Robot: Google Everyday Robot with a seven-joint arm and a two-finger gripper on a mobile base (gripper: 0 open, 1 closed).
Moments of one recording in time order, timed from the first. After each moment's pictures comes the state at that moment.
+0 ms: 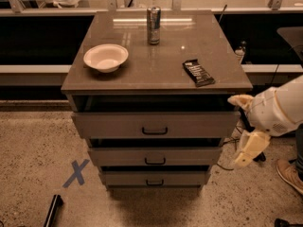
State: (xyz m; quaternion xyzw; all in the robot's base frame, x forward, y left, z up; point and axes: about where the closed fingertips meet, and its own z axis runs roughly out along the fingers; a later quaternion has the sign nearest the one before) arm 0.449 -0.207 0.804 -0.62 0.74 0.12 0.25
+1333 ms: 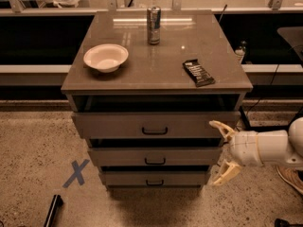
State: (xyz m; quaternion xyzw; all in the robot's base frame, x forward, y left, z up) arm 0.464 -0.182 0.684 -0.62 0.64 0.18 0.41
